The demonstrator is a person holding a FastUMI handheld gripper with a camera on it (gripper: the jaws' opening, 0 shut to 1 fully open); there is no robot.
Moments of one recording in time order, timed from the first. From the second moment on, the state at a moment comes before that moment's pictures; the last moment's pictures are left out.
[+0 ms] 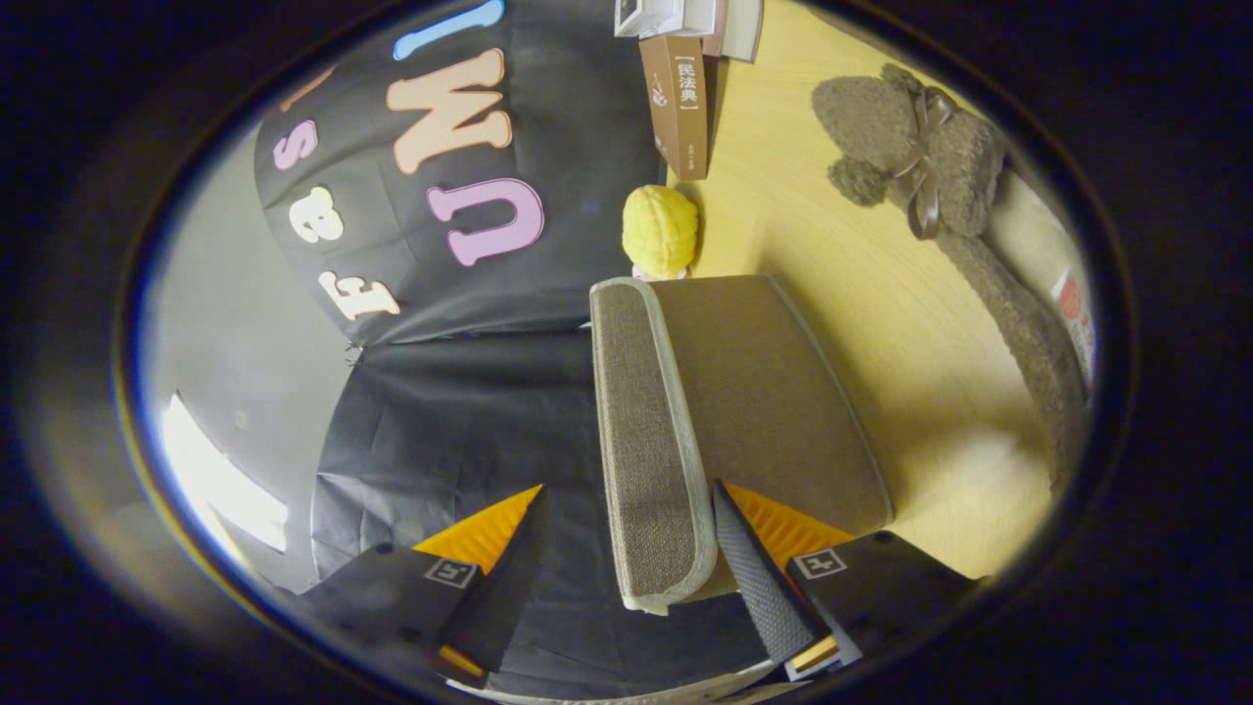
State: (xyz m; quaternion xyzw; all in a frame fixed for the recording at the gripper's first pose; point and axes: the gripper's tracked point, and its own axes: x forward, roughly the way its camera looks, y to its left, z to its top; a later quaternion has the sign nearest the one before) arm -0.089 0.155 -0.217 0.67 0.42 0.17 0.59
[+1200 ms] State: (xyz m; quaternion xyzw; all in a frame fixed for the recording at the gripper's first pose) arm -0.088 0.179 -0.137 0.60 0.40 0.27 0.64
